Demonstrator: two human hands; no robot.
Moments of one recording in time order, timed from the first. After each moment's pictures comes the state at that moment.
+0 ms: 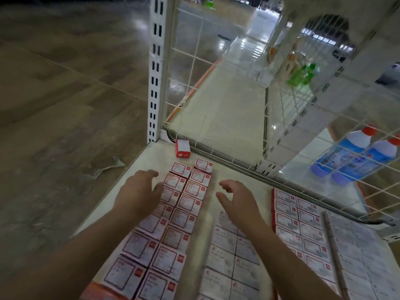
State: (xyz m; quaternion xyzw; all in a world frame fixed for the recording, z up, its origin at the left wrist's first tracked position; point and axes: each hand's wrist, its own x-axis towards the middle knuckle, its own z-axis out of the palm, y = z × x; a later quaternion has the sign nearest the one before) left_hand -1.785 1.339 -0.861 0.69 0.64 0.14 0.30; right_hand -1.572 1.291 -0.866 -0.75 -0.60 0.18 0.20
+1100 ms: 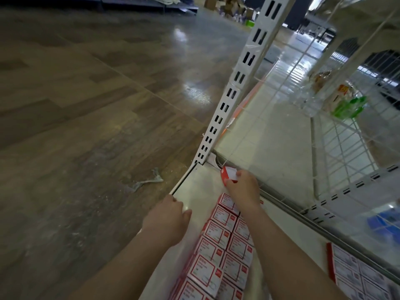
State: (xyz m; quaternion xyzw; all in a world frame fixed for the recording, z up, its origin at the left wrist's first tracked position) left_hand -1.832 1.378 -0.900 0.71 0.64 0.04 0.29; right_hand -1.652 1.442 -0.890 -0.81 -0.54 0.13 0.18
